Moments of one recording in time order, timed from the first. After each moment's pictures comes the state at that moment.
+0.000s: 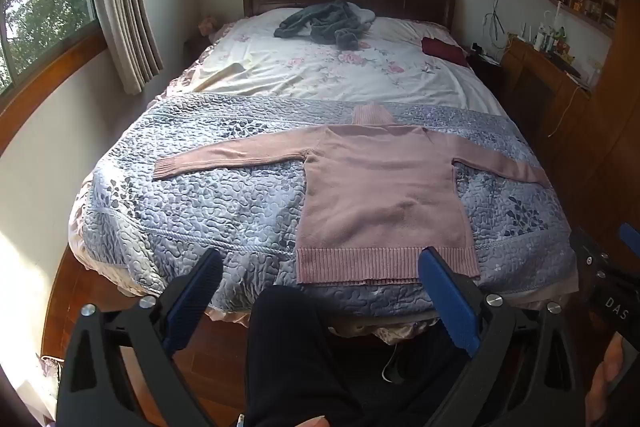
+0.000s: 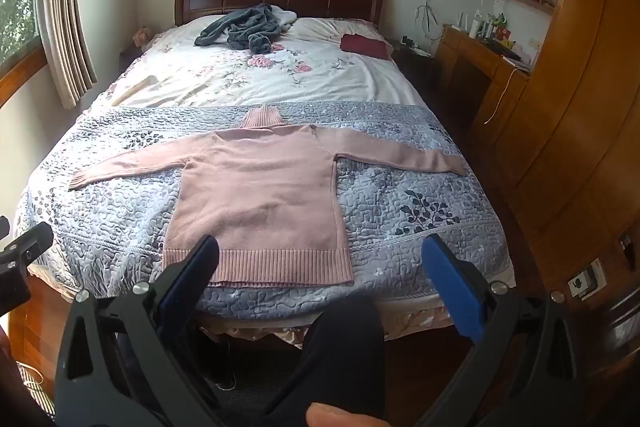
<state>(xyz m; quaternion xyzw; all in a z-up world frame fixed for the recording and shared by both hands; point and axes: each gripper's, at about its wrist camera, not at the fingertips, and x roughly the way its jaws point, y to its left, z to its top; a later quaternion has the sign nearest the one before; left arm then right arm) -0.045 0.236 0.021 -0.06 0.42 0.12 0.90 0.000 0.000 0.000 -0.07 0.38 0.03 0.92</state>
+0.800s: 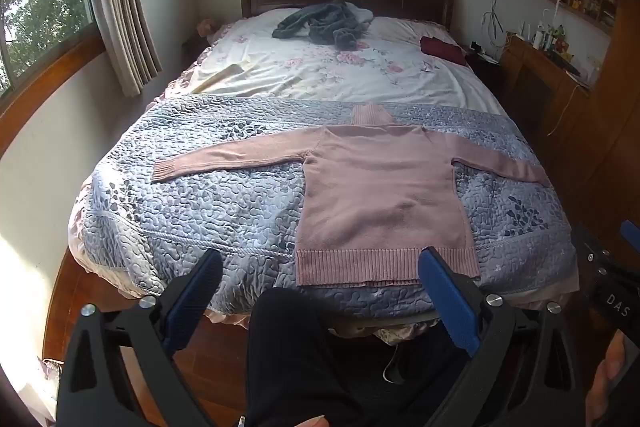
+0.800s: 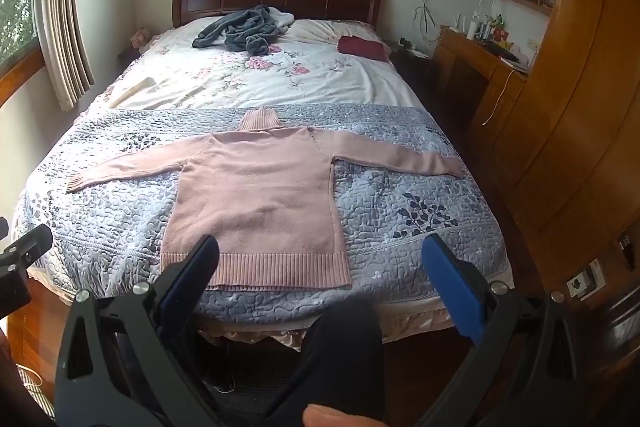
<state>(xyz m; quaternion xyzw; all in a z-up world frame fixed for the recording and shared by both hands) -0.043 0.236 0.020 -0.05 0.42 0.12 0.90 0.003 0.001 0.002 -0.07 0.38 0.02 0.92</state>
